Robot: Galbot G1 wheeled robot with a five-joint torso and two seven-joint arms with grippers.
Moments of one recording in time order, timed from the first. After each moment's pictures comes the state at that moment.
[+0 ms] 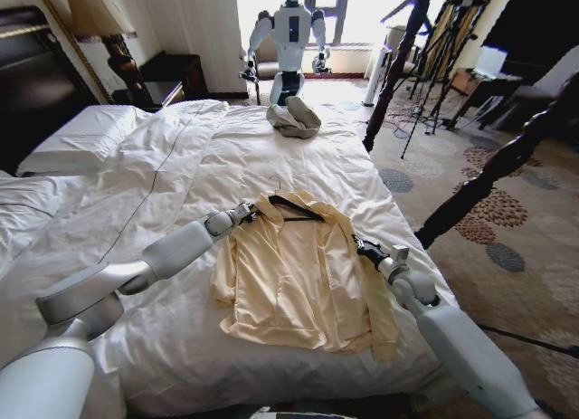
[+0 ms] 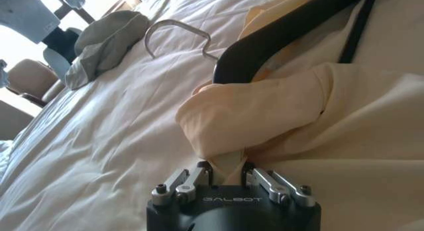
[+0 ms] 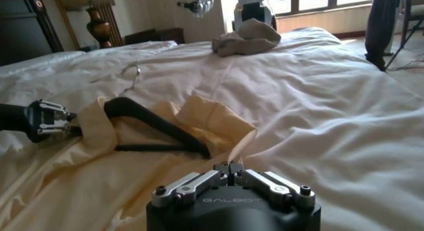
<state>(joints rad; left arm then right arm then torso) 0.02 -0.95 0.70 -1.05 -0.37 0.17 0.11 2.23 -0.89 -2.92 1.69 0.76 -0.20 -0.05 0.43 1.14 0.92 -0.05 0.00</state>
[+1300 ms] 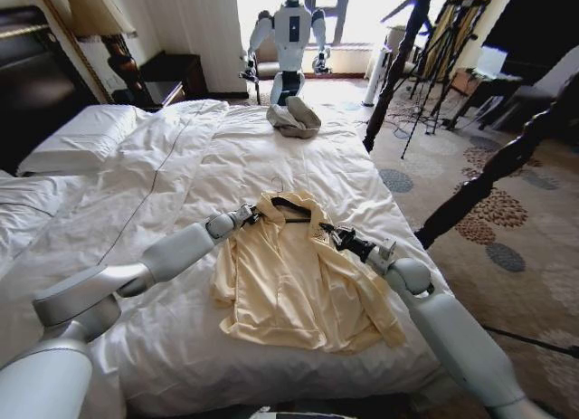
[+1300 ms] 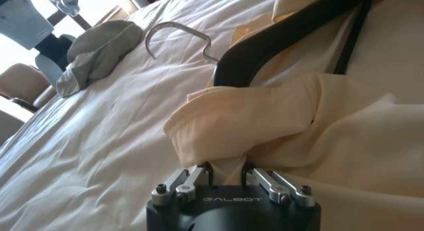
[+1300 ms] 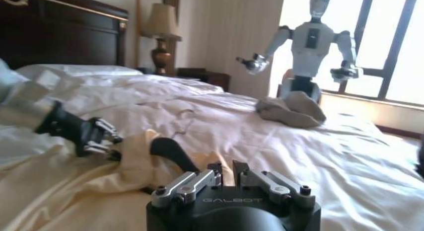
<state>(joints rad) 0.03 -0.95 0.71 -1.12 -0.39 0.19 0.10 2.29 -0.93 -2.92 1.70 0.46 -0.06 -0.17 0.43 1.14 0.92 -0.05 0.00</state>
